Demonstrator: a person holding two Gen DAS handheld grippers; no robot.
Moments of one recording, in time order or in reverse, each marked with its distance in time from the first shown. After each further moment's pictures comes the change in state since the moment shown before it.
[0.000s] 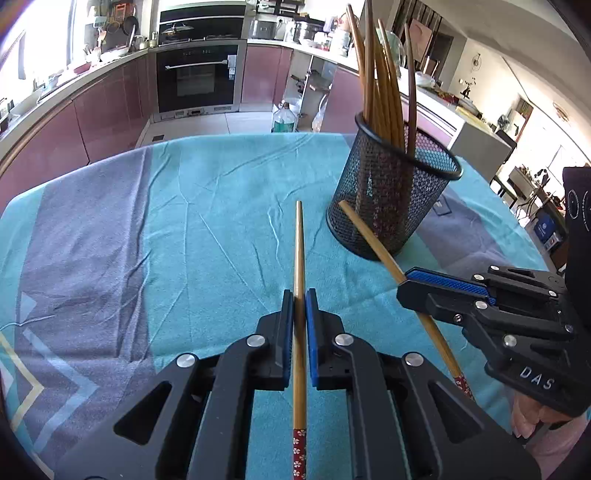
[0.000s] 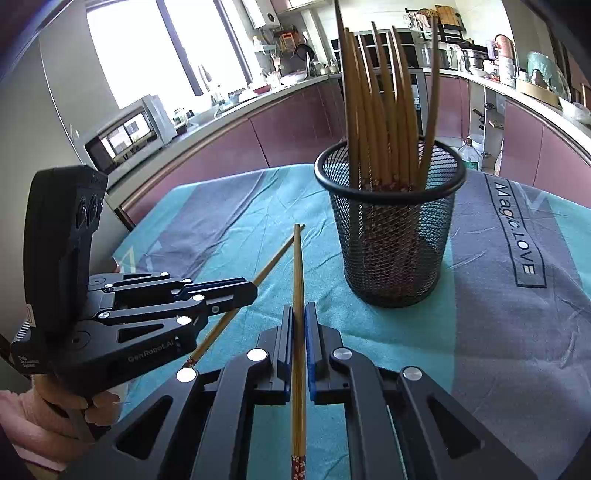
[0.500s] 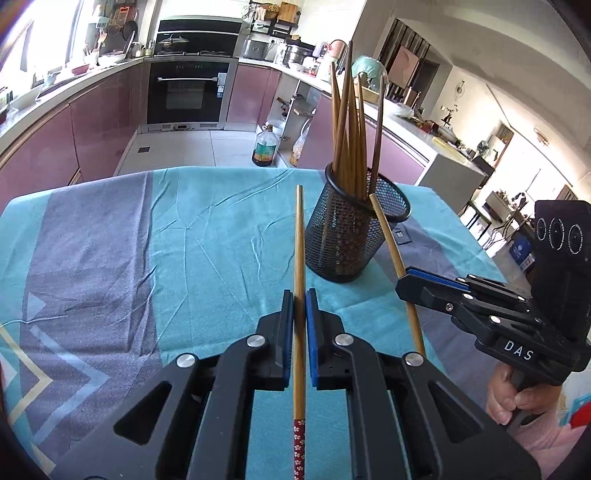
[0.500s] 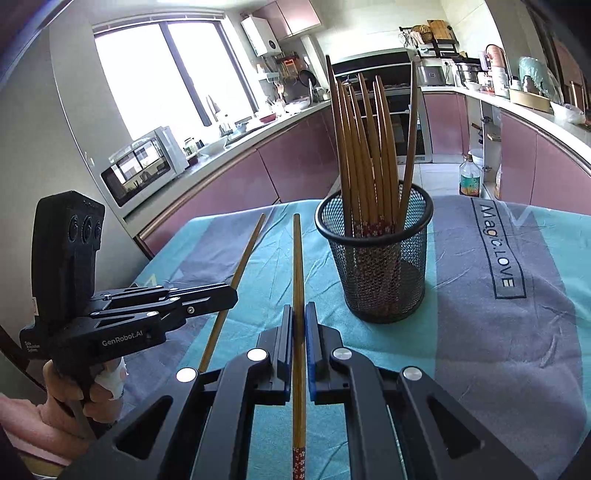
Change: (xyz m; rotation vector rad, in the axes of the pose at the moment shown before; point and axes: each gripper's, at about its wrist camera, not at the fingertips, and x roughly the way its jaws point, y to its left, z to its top) left arm -0.055 0.006 0.005 -0.041 -0.085 -0.113; right arm -0.041 -0.003 0.004 0.025 -0.108 0.049
